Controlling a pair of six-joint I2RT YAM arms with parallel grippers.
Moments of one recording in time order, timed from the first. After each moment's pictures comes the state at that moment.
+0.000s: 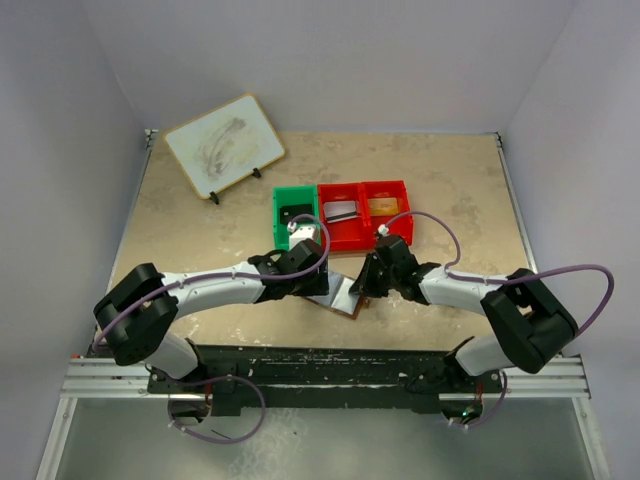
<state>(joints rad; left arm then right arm) -0.94 1.51 0.84 -0.26 -0.24 -0.85 0.63 1.44 0.54 0.02 -0.16 0.84</state>
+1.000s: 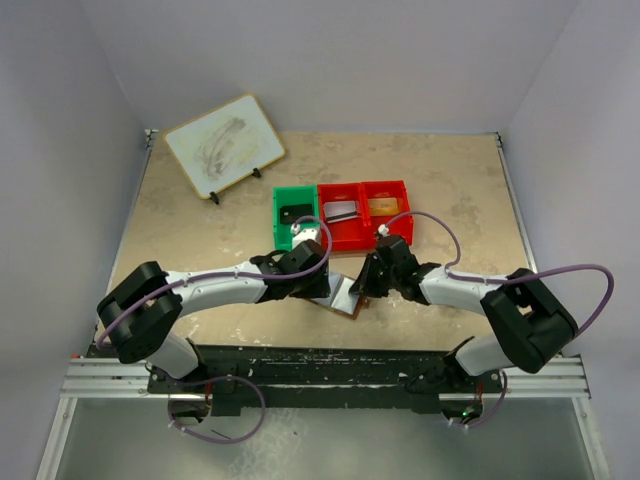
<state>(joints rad) -0.94 1.53 0.84 -0.25 -0.17 -0.84 0.63 1.44 0.54 0.03 -0.16 0.84</state>
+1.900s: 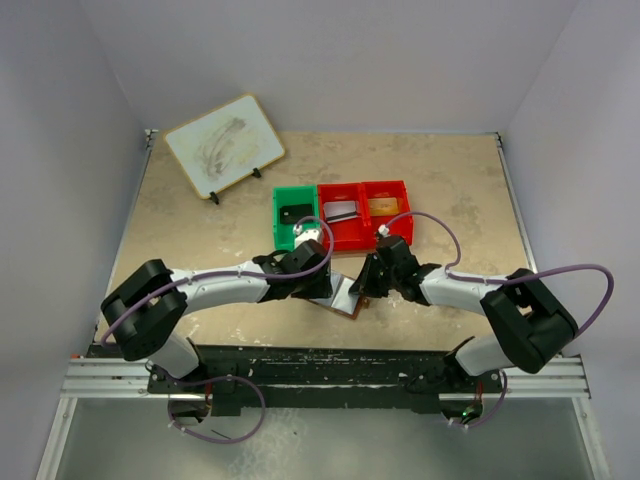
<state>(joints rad) -0.94 1.55 0.84 -0.24 -0.16 -0.85 0.63 1.44 0.53 0.04 -0.17 0.84</state>
